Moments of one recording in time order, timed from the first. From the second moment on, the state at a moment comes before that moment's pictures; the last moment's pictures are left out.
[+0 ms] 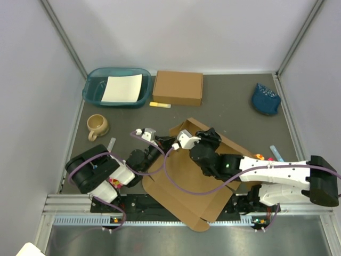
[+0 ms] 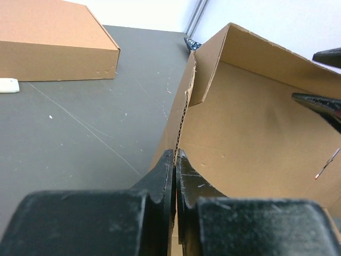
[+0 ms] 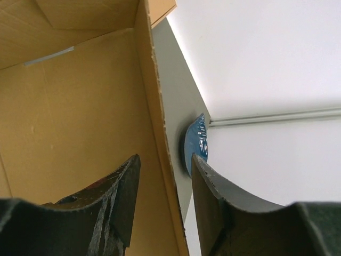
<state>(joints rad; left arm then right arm) -0.84 1.57 0.18 1.53 -0.13 -0.41 1.25 1.18 0.76 -0.12 1.09 -0.59</state>
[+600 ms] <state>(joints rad) -0.84 1.57 0.16 1.49 -0.13 -0.37 1.26 1.07 0.76 -0.18 1.13 -0.60</state>
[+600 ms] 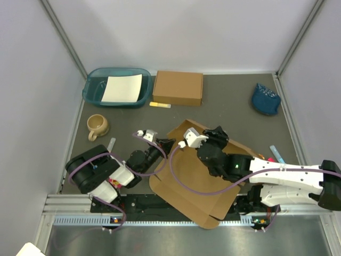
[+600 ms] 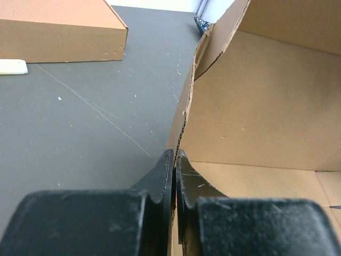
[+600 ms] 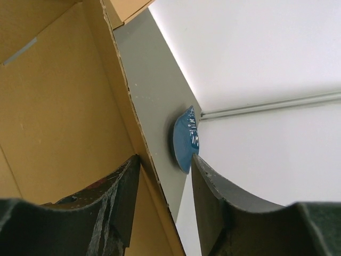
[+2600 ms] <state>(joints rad) -0.66 1.50 0.26 1.31 0.01 -0.40 1.19 1.35 0.71 0.15 1.13 -0.88</state>
